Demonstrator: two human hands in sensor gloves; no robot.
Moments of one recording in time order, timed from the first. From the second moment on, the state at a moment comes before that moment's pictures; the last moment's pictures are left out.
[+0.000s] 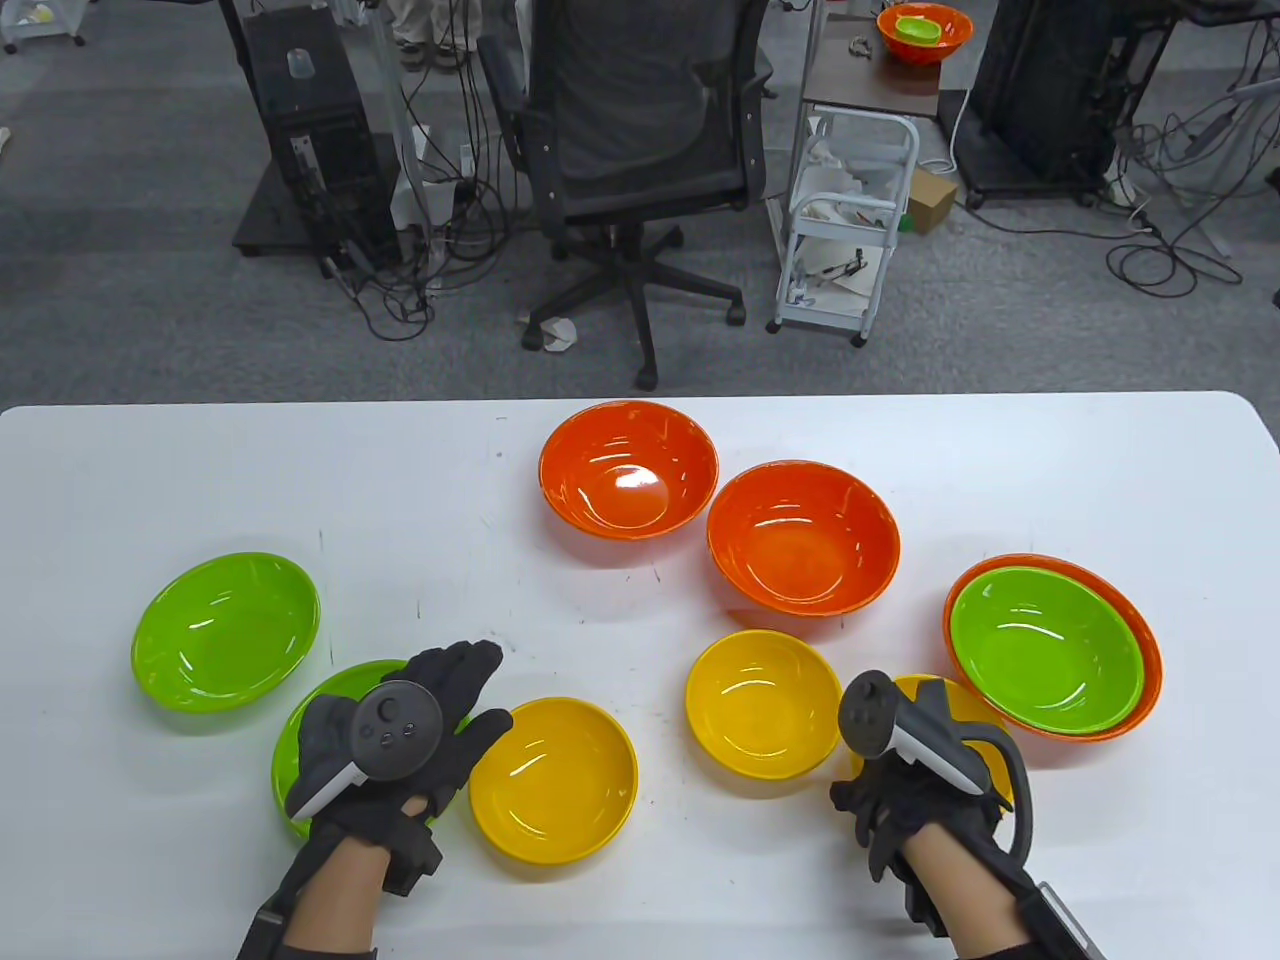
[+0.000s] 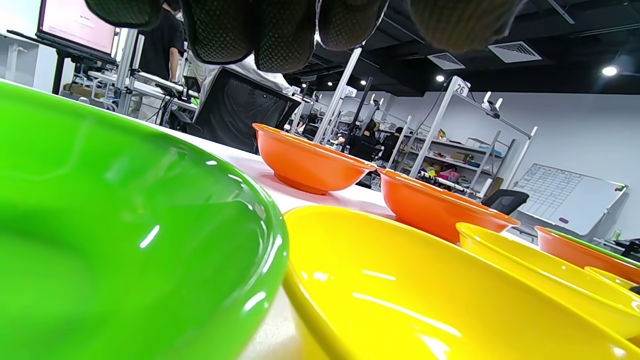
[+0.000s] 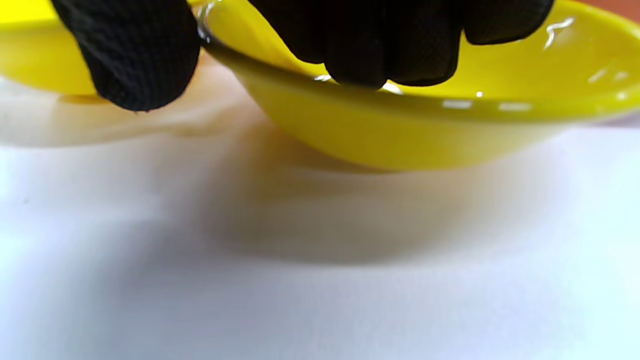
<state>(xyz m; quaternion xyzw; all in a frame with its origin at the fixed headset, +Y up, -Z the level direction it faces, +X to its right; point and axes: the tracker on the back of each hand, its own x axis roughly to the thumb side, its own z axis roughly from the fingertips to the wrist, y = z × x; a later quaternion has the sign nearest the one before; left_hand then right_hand) -0.239 -0.697 -0.301 -0.01 -0.15 0.18 0.97 0.191 -0.737 -0.305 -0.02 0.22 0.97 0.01</state>
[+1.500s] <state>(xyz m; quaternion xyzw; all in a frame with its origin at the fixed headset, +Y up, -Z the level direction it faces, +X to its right) -0.232 -0.701 -0.303 -0.02 -0.15 0.16 0.98 0.214 -0.685 -0.294 0.04 -0.08 0.97 0.20</state>
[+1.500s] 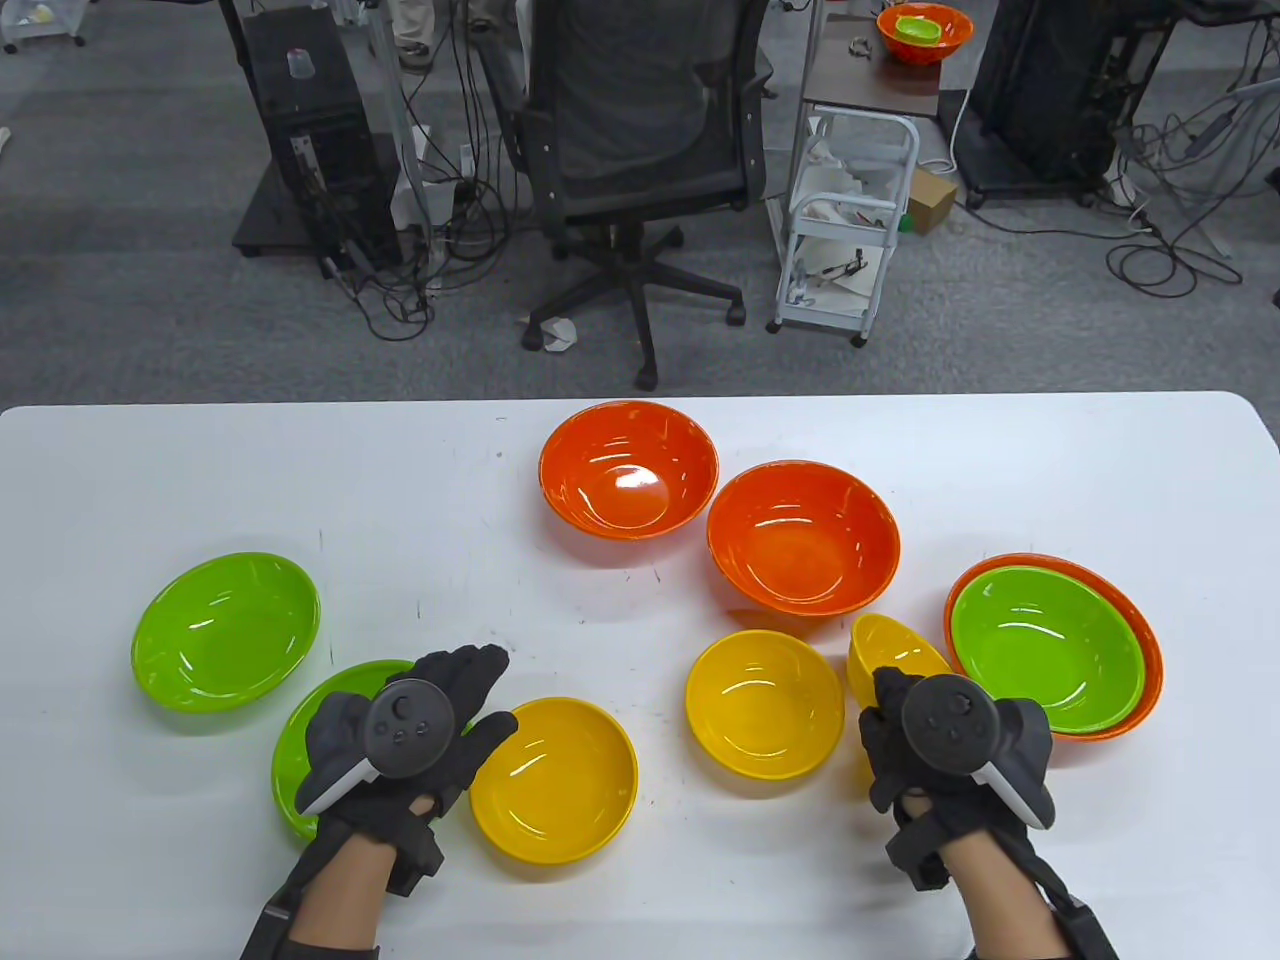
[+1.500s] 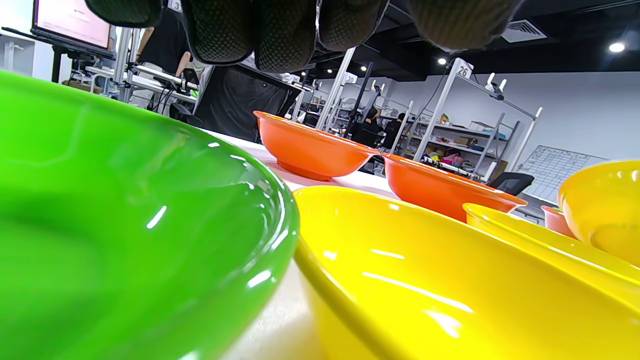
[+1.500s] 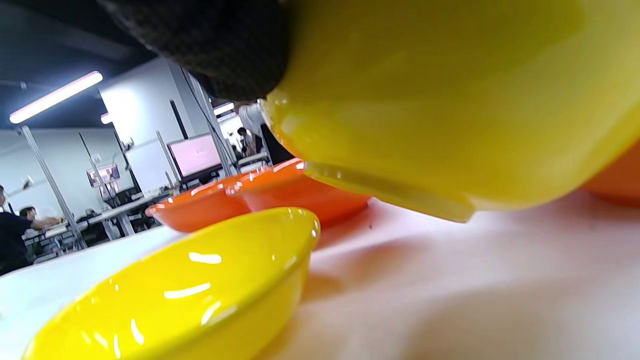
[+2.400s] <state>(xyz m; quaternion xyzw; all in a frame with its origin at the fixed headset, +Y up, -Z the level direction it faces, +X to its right) -0.235 -0.701 -0.304 -0.02 -0.14 0.16 0.98 0.267 -0.668 -0.324 -0.04 -0.22 0.96 0.16</state>
